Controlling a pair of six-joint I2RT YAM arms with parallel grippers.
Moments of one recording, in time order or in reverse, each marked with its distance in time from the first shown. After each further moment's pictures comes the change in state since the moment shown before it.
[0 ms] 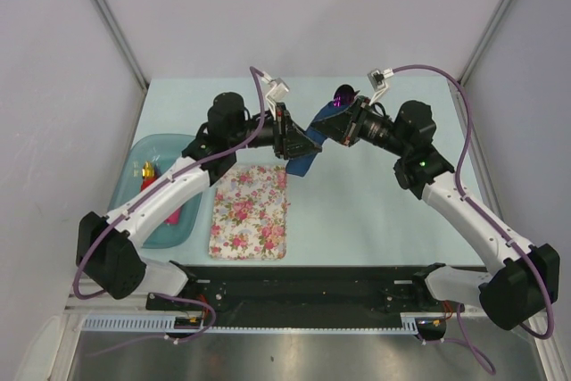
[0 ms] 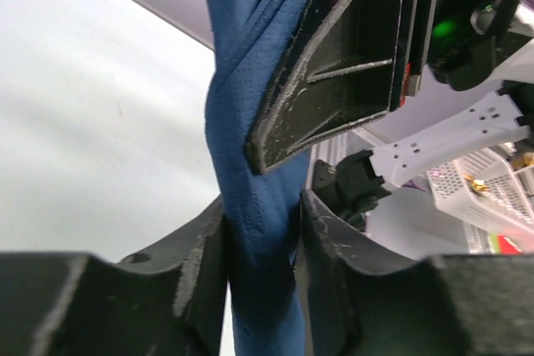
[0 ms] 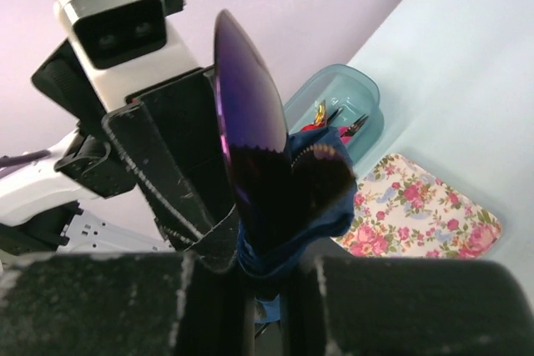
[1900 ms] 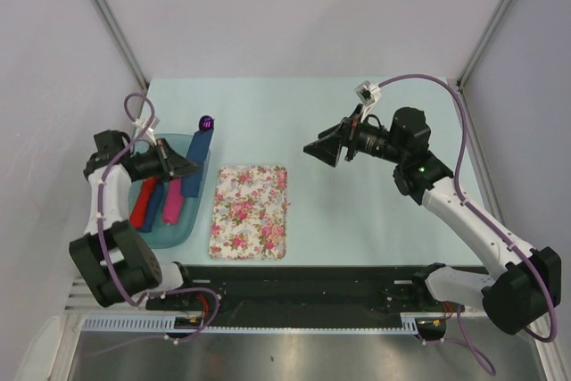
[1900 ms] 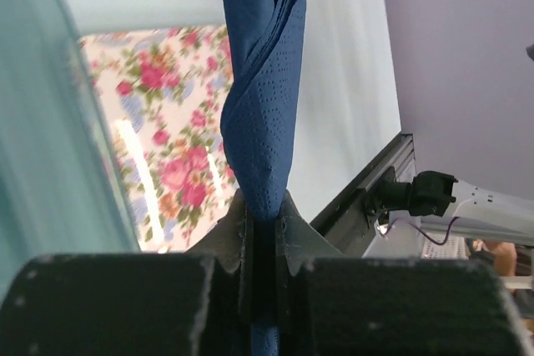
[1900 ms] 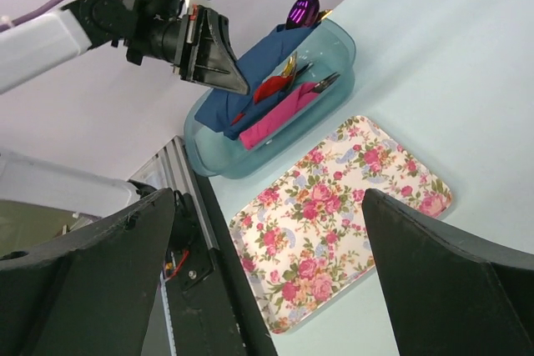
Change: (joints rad) left arm 1.004 -0.074 -0.183 -0.852 0.319 0.504; right arm 0.020 -0.029 -0.047 -0.088 -0.074 -0.262
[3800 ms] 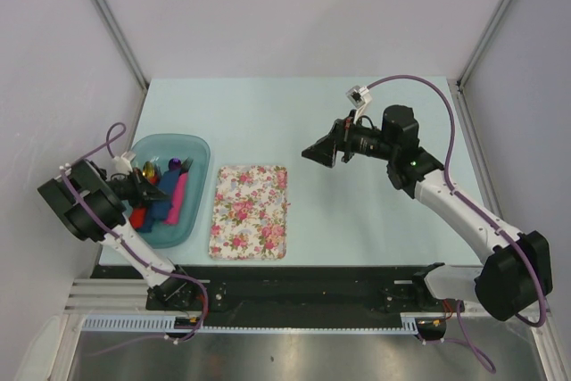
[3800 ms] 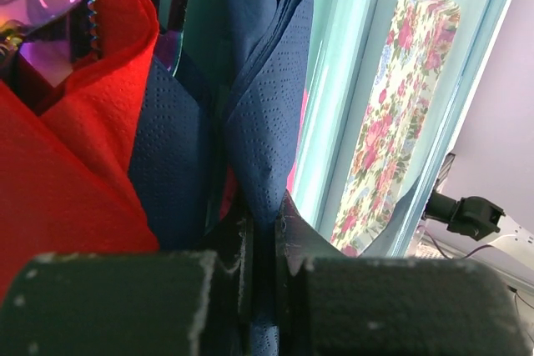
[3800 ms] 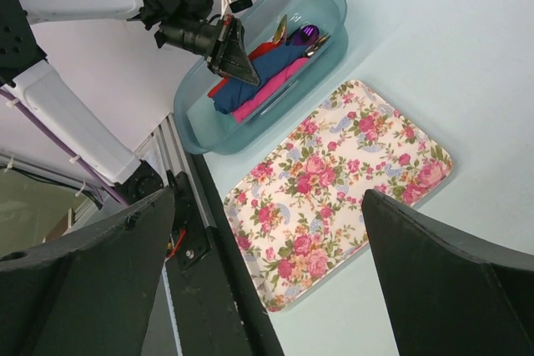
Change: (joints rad) left arm 0.345 0.633 0.174 -0.213 -0.238 0.429; right arm -0.020 0.084 -0.002 -0.038 -0.043 -0.016
